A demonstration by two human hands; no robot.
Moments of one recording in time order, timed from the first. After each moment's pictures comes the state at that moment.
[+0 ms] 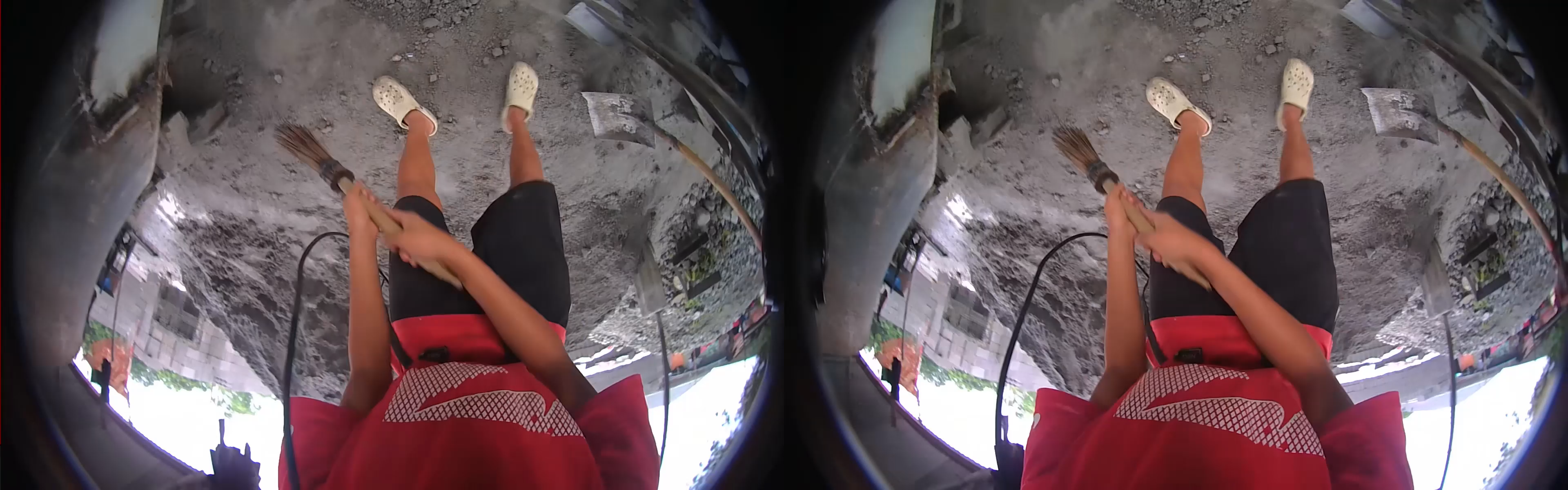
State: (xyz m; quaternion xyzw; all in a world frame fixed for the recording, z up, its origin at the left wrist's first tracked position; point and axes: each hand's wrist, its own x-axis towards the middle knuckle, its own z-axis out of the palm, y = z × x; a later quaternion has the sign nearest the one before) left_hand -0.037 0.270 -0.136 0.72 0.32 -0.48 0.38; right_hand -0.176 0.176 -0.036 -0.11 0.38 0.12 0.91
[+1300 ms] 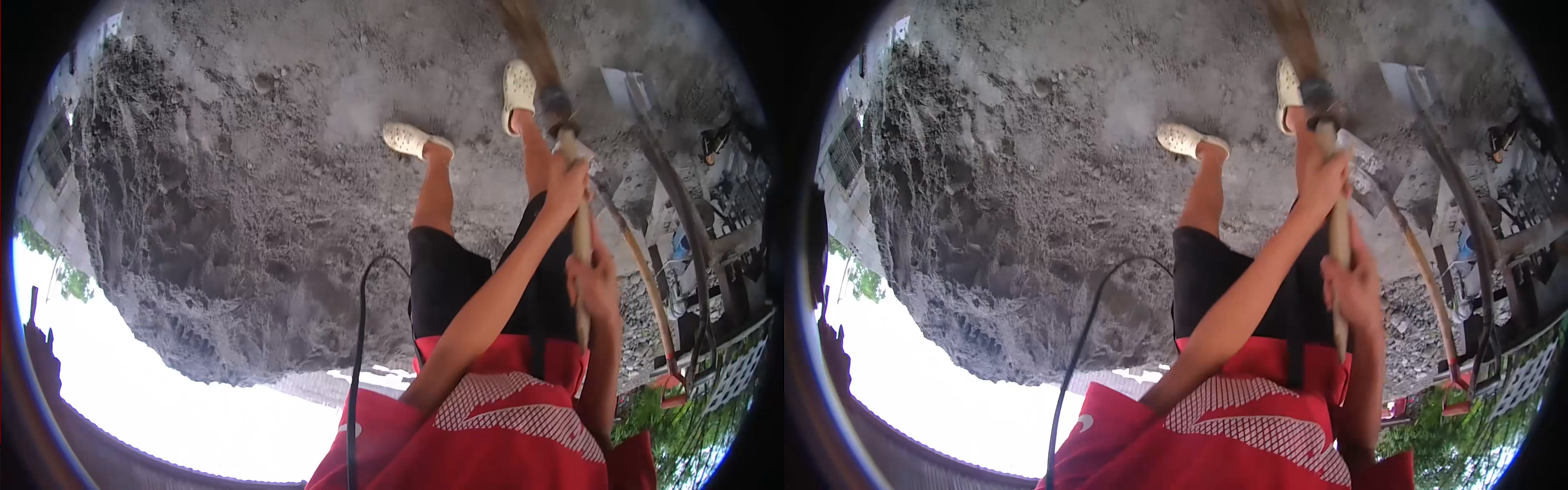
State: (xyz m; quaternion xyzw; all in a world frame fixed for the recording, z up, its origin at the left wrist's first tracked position) left_hand -0.449 0.128 -0.095 0.52 0.34 -0.51 0.60; right_hand -0.499 0.080 0.047 -0.40 0.59 0.27 0.65
